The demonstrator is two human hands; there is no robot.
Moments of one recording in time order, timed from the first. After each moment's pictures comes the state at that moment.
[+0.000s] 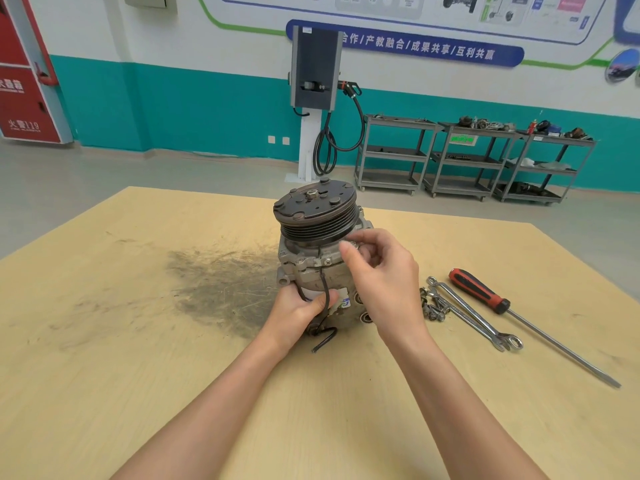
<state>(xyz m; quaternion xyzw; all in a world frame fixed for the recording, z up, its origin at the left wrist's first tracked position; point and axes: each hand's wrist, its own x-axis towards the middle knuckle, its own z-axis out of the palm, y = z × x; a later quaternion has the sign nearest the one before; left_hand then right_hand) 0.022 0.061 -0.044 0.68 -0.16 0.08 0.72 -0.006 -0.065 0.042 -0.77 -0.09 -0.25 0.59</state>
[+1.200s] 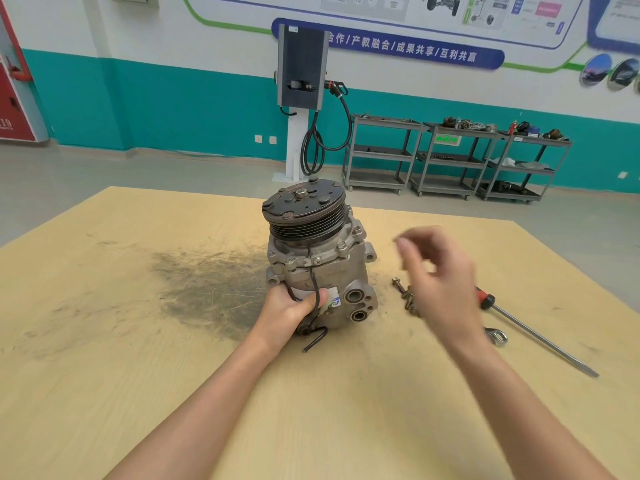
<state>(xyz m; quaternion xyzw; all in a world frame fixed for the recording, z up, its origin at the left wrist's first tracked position) 0.022 0.061 -0.046 0.67 -0.14 0.07 0.73 -0.017 -0.131 0.047 -0.79 -0.16 -0.34 0.49</state>
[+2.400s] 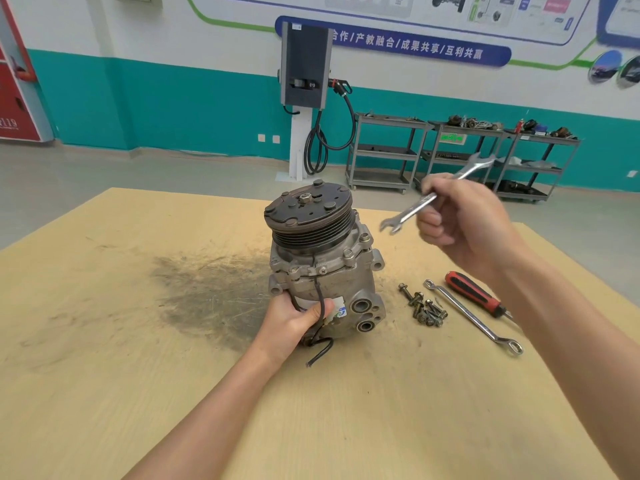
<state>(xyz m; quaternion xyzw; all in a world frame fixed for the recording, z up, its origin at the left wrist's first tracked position) 0.024 0.063 -0.050 0.66 -0.15 0.06 0.74 0.036 -0.154 0.117 -0.65 -0.14 -0.01 0.75</state>
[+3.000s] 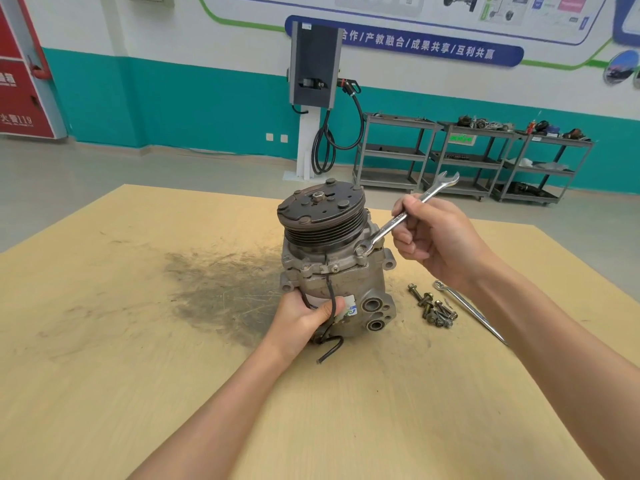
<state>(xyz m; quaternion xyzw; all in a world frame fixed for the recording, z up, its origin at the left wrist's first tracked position) 0.023 0.063 -0.049 0.66 -0.14 0.05 0.73 0.040 -0.123 0.095 -0.67 -0.16 0.03 0.72</state>
